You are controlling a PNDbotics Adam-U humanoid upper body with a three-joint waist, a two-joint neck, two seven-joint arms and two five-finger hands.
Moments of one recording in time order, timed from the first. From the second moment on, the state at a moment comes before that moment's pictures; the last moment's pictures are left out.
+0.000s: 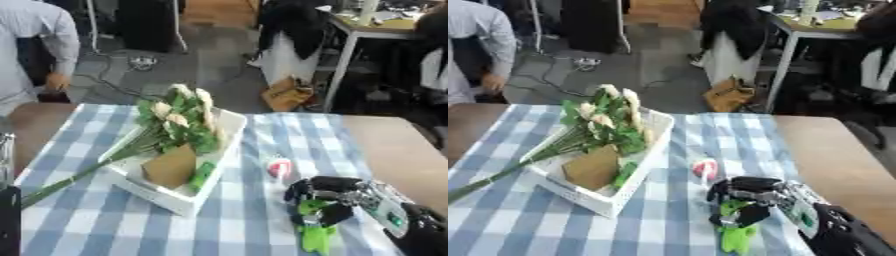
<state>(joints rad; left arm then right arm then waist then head) -0.60 0.13 0.01 -1.99 -0.14 -0.34 0.17 -0.53 -0.51 0.43 -1.01 0.53 -0.61 0.50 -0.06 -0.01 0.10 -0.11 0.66</state>
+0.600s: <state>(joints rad) -0.60 0.13 0.01 -1.99 -0.14 -0.34 0.17 -0.54 -0.58 0.50 -1.21 0.71 -0.56 0.55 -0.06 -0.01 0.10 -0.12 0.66</state>
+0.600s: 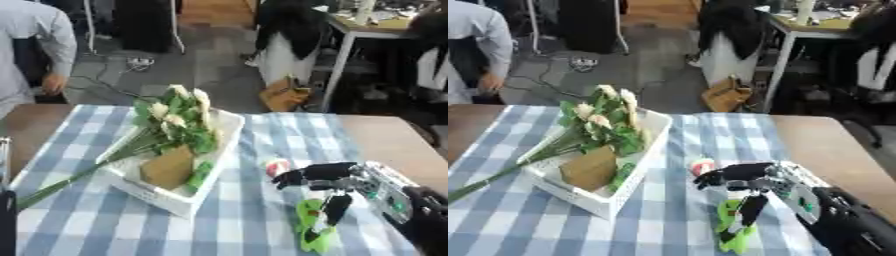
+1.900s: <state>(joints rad) -0.60 0.16 0.01 -1.99 -0.12 -0.33 0.16 -0.46 -0.70 0.64 -1.32 2.11 -0.87 -0.38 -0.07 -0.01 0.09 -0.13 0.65</state>
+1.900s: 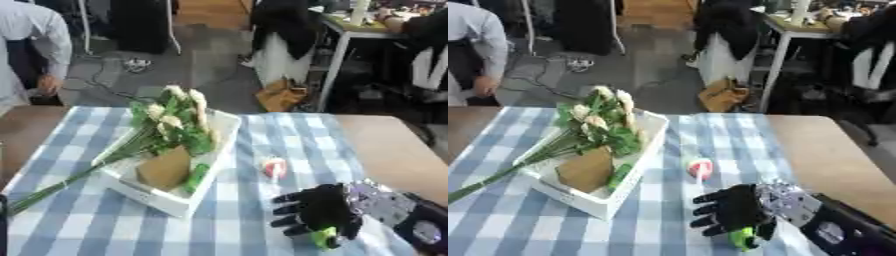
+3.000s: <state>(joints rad) -0.56 0.19 0.01 -1.99 -0.12 -0.33 0.16 -0.41 -0.45 0.35 -1.38 1.16 -0.27 -0.06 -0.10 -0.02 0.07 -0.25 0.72</state>
